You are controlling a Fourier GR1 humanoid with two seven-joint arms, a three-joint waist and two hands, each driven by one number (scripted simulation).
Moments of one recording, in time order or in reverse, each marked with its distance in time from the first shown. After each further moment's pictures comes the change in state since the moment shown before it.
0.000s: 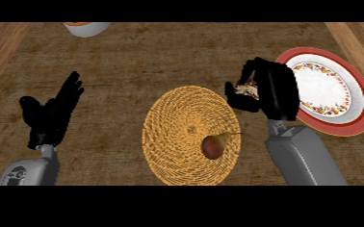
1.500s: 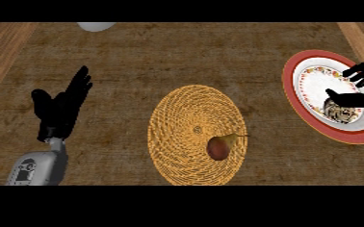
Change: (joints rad) left arm -0.049 -0.036 -0.006 0.009 -0.034 -0.020 0.019; right arm -0.060 -0.361 -0.572 0.667 -0.434 0.116 -0.478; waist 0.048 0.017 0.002
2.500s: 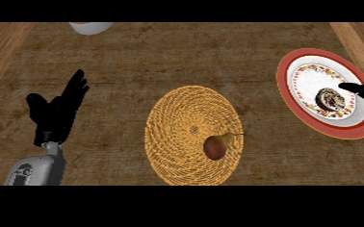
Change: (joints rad) left arm 0.030 -0.005 0.019 -0.012 -0.005 0.002 -0.004; right arm -0.008 0.035 -0.208 -0.142 -0.478 0.292 -0.157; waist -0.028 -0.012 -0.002
